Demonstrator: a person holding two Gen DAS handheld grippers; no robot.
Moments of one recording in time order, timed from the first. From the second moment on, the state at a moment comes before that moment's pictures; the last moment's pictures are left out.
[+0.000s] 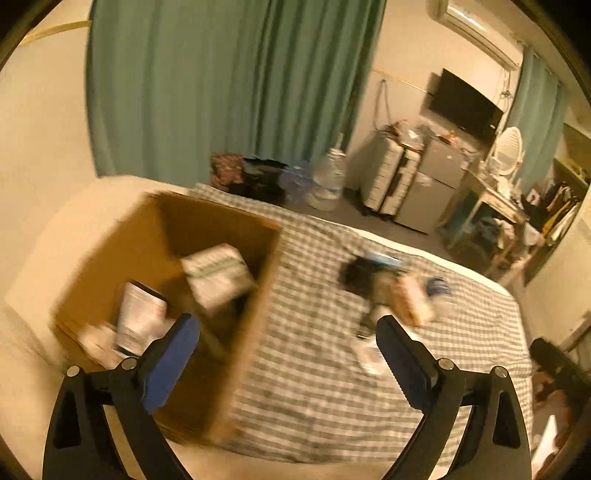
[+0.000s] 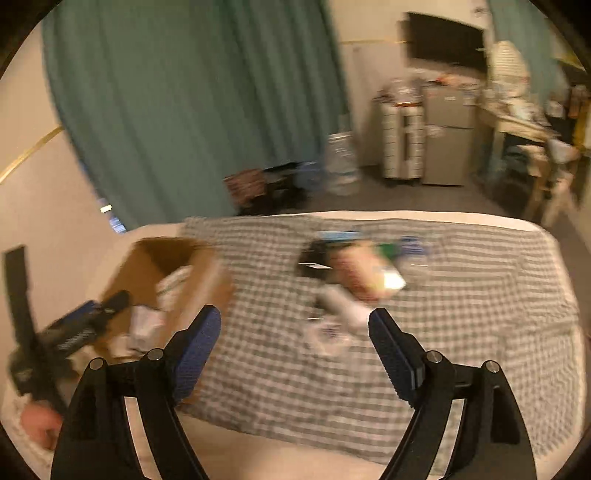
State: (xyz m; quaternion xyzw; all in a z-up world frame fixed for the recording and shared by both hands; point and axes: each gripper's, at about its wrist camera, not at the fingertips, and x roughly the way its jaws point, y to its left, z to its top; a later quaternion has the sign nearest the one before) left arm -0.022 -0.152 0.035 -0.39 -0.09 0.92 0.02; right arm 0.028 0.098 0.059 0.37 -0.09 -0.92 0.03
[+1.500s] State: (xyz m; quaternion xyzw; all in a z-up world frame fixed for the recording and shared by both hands) left arm -0.067 -0.030 -0.146 -0.55 -0.16 0.81 0.11; right arm 0.014 0.212 -0.098 0.42 -0.05 -0.91 -0.02
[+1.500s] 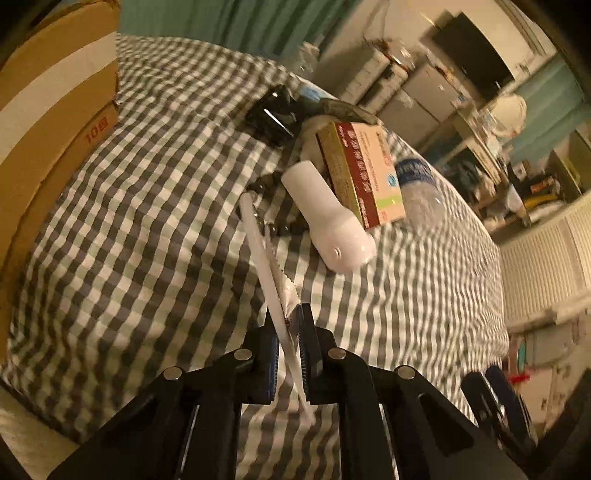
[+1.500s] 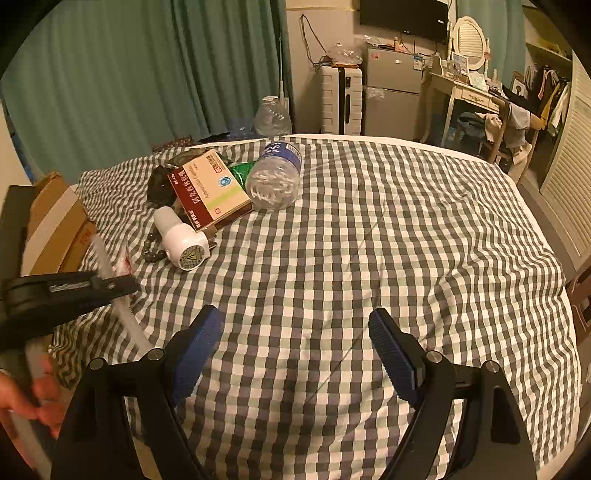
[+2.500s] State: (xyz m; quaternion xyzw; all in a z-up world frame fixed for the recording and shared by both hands) left arm -0.063 -0.028 -0.143 -0.57 -0.14 0.79 0.18; right arm 0.005 0.186 -0.106 0.44 -0.03 -0.90 0.01
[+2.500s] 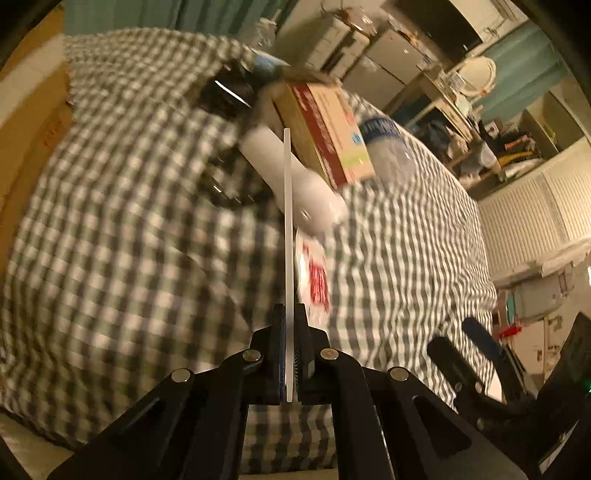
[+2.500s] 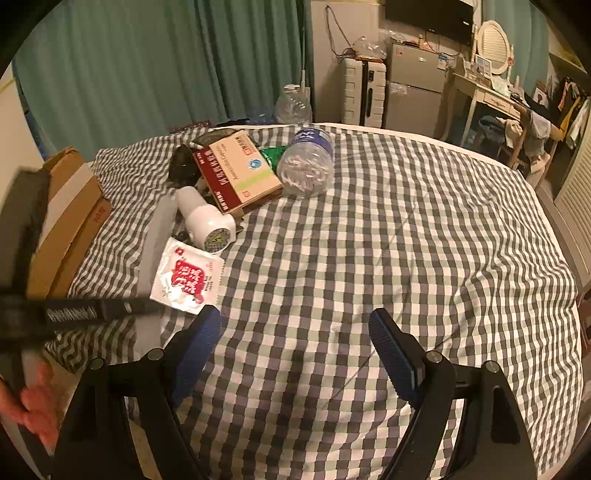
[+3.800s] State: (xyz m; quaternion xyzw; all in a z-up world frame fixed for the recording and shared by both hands) left arm -0.099 -0.093 -0.173 -0.56 -0.15 0.81 0.11; right arm -0.056 0.138 -0.150 0.52 -0.07 -0.85 0.10
